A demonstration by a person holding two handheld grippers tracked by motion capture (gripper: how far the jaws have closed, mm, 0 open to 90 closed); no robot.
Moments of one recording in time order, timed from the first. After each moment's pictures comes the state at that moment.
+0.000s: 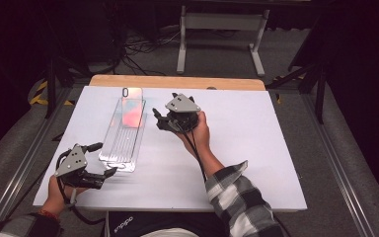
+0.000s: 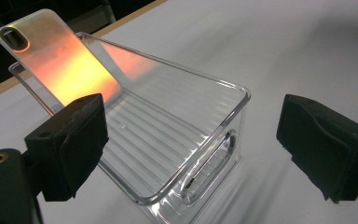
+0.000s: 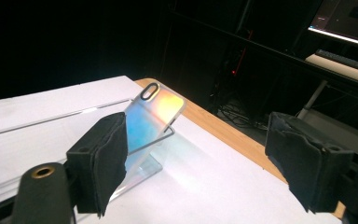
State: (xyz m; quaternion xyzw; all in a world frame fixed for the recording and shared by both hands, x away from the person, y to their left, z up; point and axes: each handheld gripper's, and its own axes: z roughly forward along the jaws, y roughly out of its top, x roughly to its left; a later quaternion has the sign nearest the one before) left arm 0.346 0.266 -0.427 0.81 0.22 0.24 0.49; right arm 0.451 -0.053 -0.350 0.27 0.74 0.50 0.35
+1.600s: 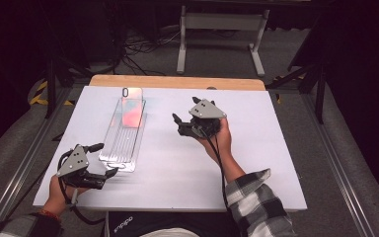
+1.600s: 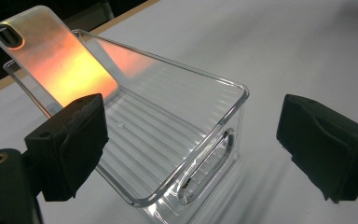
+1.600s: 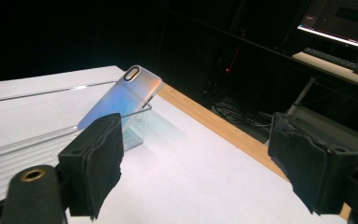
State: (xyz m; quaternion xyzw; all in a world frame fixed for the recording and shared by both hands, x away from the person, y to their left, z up) left arm 0.346 0.263 -0.429 0.81 0.22 0.23 0.49; right arm 0.433 -0.109 -0.348 0.27 0.74 0.50 0.36
